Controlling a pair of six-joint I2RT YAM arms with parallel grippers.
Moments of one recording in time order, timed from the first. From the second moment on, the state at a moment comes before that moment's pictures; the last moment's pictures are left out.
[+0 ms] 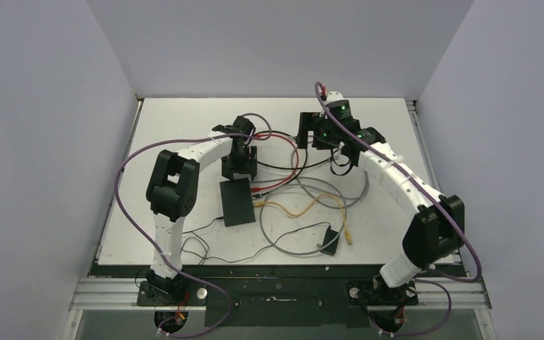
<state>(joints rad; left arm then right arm) -0.44 2.13 1.63 -0.80 -0.05 -0.46 0.44 1.63 1.44 -0.51 -0.05 0.32</state>
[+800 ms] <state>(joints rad) -0.50 1.80 1.51 -0.81 -0.22 -0.47 0.45 1.58 1.31 -0.29 -0.13 0.26</state>
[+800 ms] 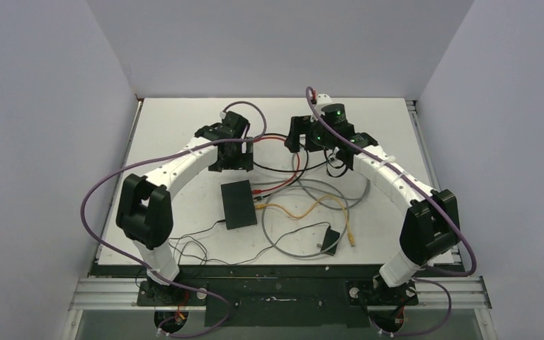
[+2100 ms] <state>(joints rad) -0.05 1.66 0.83 -0.26 0.51 -0.77 0.59 2.31 1.79 -0.49 -0.80 0.29</state>
